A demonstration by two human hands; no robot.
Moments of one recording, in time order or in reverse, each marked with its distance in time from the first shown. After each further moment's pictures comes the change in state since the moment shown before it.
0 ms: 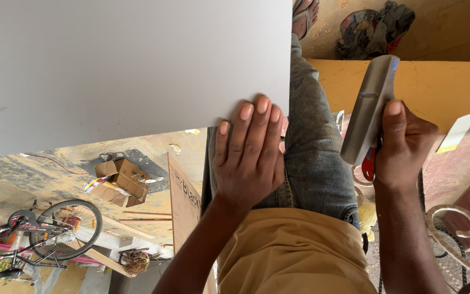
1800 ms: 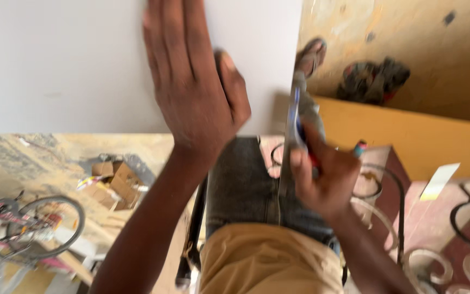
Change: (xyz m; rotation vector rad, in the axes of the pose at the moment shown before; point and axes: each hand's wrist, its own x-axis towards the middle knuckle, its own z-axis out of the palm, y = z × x) left_hand 0.130 -0.067 -0.050 0.054 0.095 -0.294; right_hand 0.018 -0.105 0.076 -0.413 -0.199 -0.361
